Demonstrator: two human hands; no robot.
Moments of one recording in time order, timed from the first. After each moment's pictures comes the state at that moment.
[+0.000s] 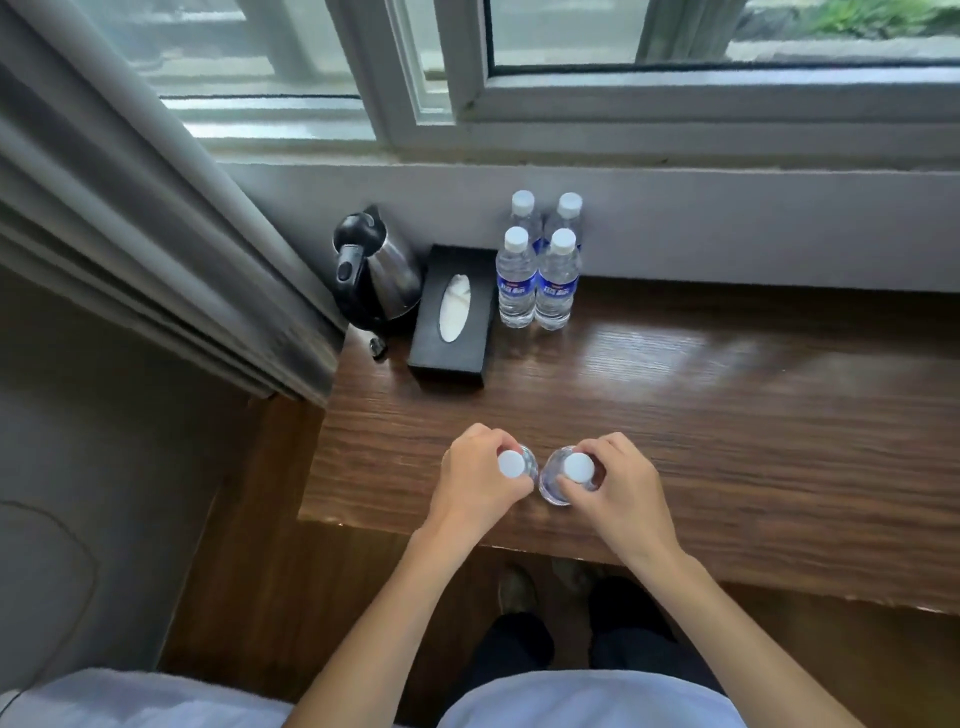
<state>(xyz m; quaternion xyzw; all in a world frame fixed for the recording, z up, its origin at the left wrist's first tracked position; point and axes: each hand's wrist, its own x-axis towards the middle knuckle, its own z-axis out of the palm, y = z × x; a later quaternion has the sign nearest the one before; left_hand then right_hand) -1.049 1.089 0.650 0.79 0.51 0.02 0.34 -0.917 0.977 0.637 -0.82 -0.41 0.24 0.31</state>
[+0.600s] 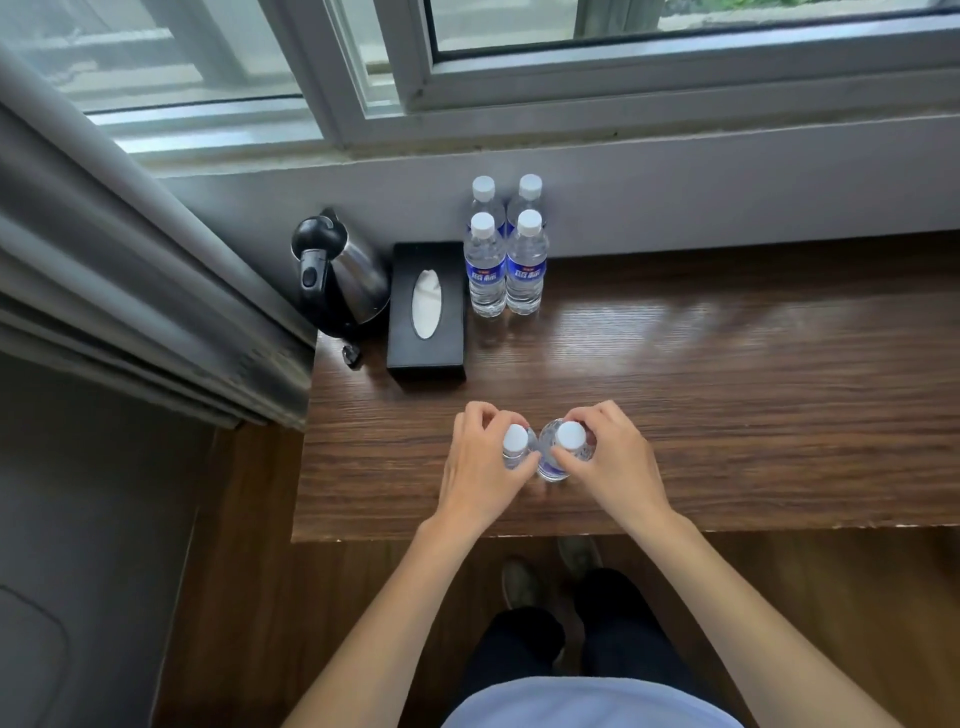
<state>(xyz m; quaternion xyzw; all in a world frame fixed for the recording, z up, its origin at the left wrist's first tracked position) -1.059 1.098 0.610 0.86 0.38 0.07 0.34 -0.932 0.987 0.623 -0.87 -0.36 0.20 0.27</state>
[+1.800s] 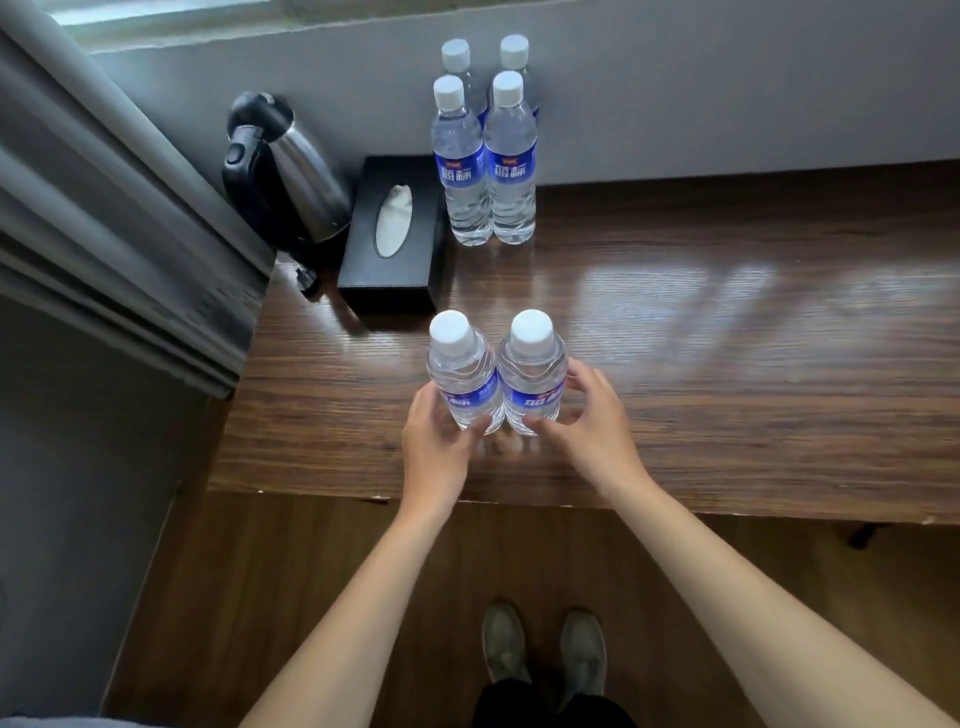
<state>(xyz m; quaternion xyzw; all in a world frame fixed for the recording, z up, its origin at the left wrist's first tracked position) -1.071 1.048 0.475 0.70 0.48 0.27 0.45 -0.923 0.958 0.483 -0.77 -0.30 0.30 0.48</state>
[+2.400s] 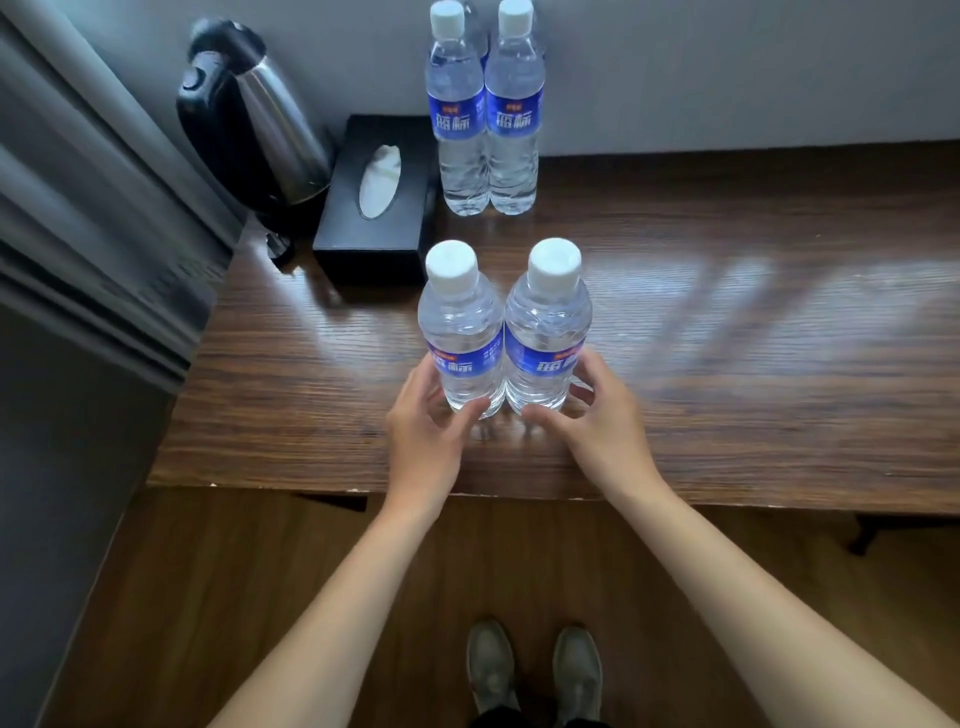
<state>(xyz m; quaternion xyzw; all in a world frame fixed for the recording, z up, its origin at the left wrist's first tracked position) -1.077 1.055 0.433 0.69 0.42 0.33 0.49 -0.934 0.956 0.437 -0.73 -0.31 0.29 0.53</state>
